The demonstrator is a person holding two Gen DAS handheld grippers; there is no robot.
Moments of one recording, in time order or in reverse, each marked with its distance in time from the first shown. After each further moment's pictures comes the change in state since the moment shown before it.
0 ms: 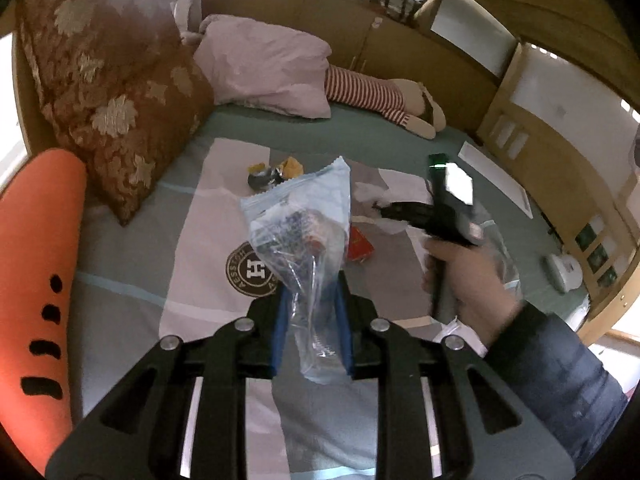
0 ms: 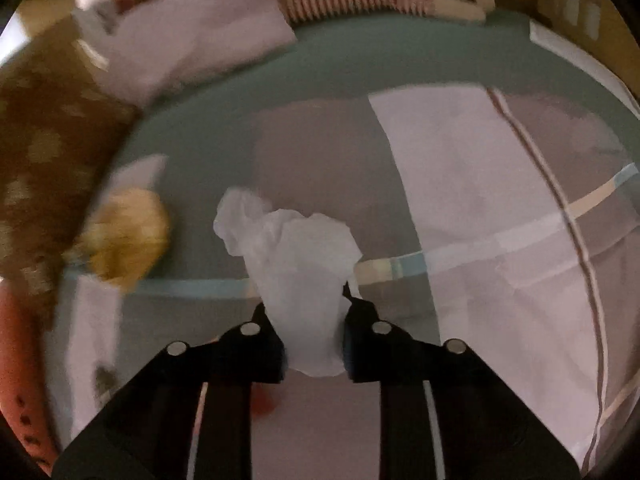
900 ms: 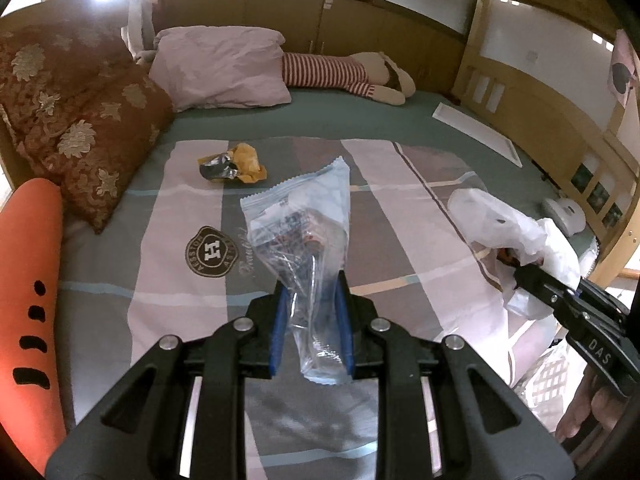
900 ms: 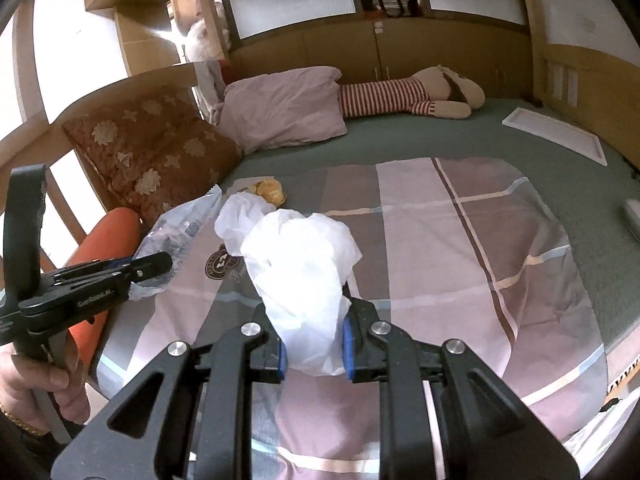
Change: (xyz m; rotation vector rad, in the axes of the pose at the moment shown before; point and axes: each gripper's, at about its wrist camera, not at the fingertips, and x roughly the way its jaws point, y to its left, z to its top) left arm 0.007 -0.065 -0.036 0.166 0.035 0.007; right arm -0.252 -0.008 -0.174 -0.137 -0.253 0.069
